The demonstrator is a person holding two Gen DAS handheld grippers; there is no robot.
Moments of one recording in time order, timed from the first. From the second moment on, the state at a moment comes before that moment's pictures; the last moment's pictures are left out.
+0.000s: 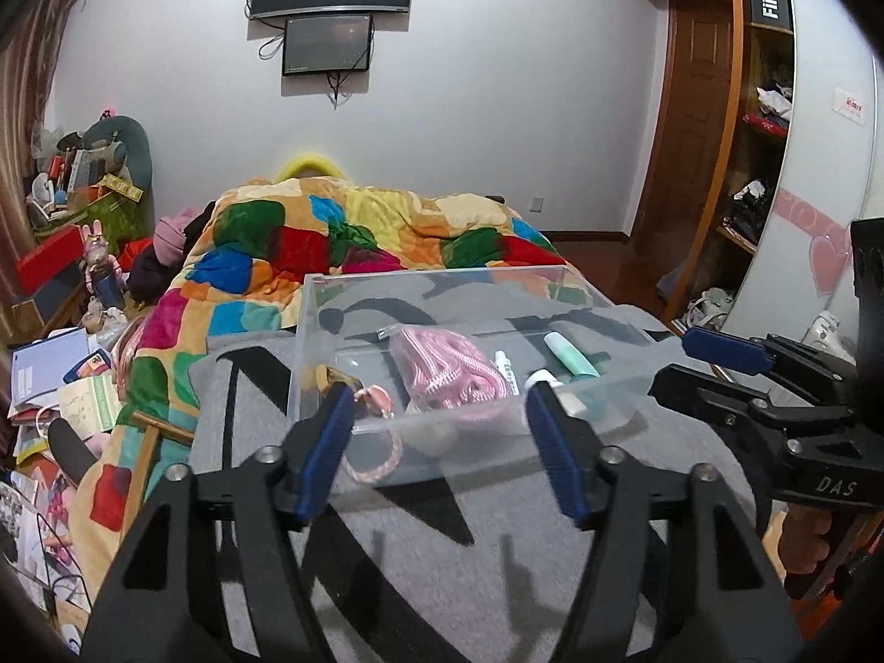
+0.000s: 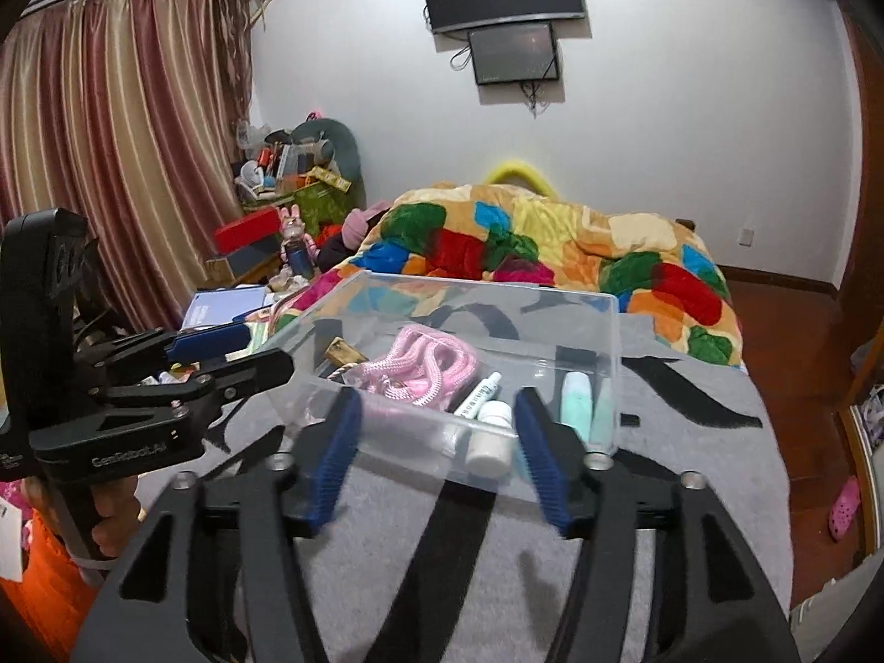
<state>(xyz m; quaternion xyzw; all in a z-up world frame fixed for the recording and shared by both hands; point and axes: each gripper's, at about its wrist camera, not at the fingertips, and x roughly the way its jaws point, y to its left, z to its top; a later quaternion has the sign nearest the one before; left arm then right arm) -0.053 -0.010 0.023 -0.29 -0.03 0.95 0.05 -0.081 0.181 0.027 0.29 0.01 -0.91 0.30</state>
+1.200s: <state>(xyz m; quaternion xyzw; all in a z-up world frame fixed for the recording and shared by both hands) -0.044 -0.007 -0.004 -0.31 -0.05 0.95 0.04 -0.074 0.193 -0.001 0.30 0.01 -0.91 0.29</state>
